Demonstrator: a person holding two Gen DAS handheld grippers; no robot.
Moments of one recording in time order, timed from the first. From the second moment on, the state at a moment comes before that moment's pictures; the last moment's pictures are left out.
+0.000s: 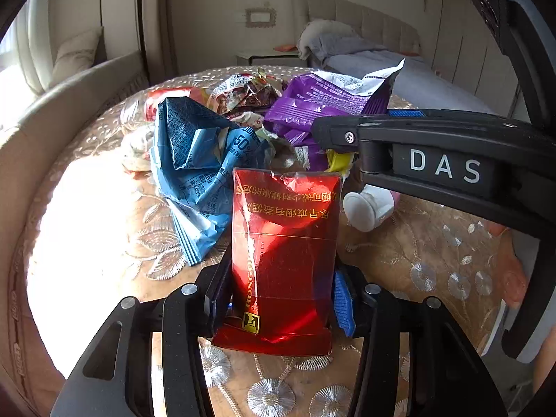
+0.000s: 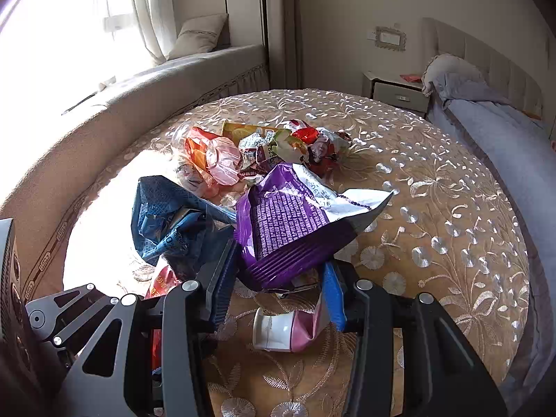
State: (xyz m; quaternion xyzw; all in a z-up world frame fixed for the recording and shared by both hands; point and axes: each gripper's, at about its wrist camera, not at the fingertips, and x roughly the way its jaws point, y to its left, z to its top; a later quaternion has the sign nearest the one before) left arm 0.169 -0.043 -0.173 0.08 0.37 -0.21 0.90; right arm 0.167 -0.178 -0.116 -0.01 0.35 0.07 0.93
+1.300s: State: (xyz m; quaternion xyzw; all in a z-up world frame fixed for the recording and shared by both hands) left arm 0.011 -0.301 -0.178 0.25 0.31 -0.47 0.79; right arm -0.117 -0.410 -0.139 0.05 0.32 -0.25 0.91
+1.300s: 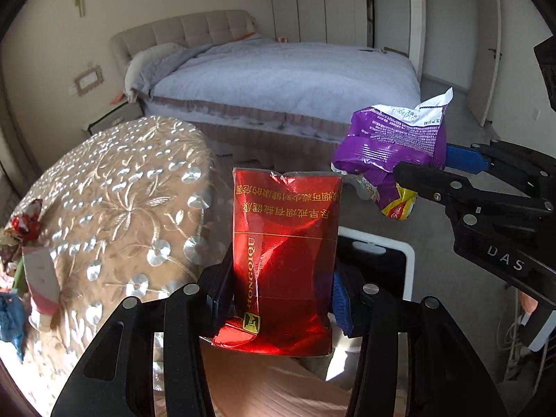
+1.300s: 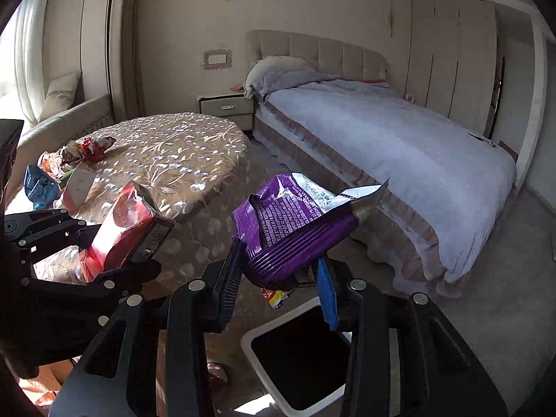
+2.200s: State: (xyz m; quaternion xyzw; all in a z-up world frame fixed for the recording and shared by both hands) left arm -0.006 -0.448 -0.386 0.40 0.48 -0.51 0.59; right arm -0.147 -0.515 -0.323 0.11 0.49 -0.26 0.82
